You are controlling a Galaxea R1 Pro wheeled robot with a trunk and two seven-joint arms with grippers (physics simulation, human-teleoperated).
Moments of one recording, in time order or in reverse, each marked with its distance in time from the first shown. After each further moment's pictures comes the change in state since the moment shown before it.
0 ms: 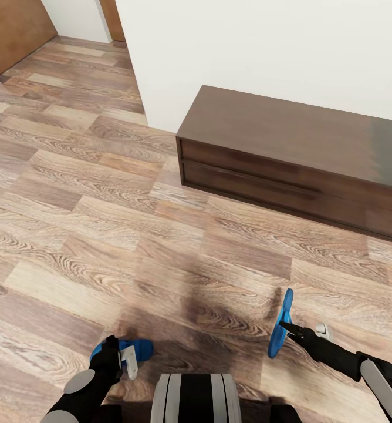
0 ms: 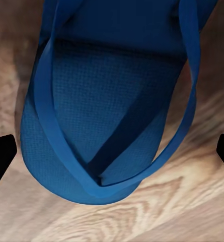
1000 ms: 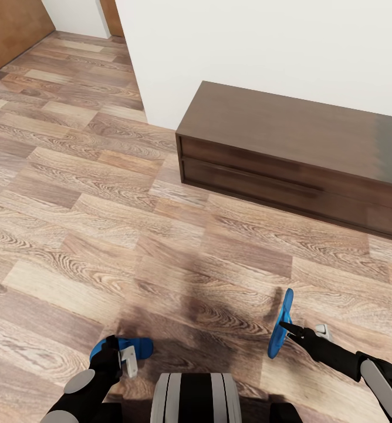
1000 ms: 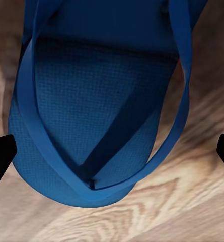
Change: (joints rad) left arm 0.000 0.000 0.000 0.000 -0.001 0.000 0.000; right arm 0.000 0.000 0.000 0.000 0.000 0.000 -0.001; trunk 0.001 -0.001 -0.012
